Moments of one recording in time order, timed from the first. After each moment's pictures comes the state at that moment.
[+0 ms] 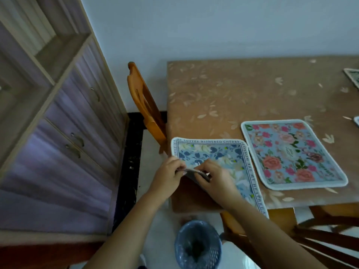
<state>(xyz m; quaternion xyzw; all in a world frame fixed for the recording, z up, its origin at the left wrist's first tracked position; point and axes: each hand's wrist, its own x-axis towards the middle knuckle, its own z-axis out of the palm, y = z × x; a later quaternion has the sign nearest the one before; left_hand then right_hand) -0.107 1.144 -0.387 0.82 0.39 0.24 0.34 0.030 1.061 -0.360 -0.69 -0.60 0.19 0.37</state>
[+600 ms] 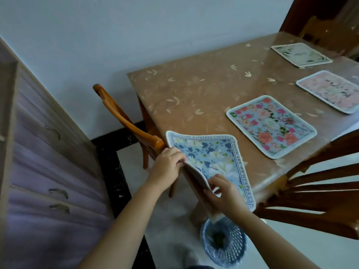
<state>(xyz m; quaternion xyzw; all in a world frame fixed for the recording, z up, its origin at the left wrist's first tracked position) -0.158 1.272 -0.366 0.92 0.16 0.20 0.29 -0.081 1.090 -0.381 -0.81 -0.40 0.17 0.39</state>
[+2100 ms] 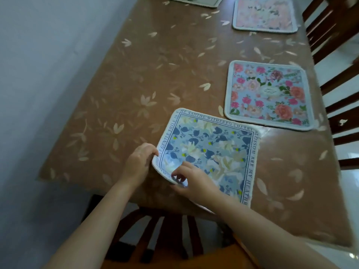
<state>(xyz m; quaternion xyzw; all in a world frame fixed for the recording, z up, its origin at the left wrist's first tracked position) 0.131 1.630 -0.428 0.93 -0.14 -0.03 0.35 0.070 1.448 -0.416 -0.89 -0.10 0.14 0.42</state>
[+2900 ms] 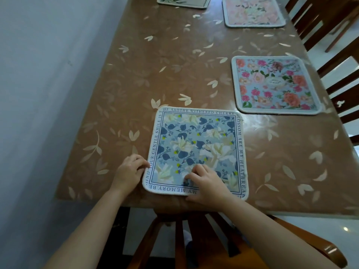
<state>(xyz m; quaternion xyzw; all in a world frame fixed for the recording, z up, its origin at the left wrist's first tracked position) 0.164 1.746 -0.463 0.94 -0.16 -0.11 0.26 0.070 1.508 -0.462 -0.96 -0.12 0.13 0.21</state>
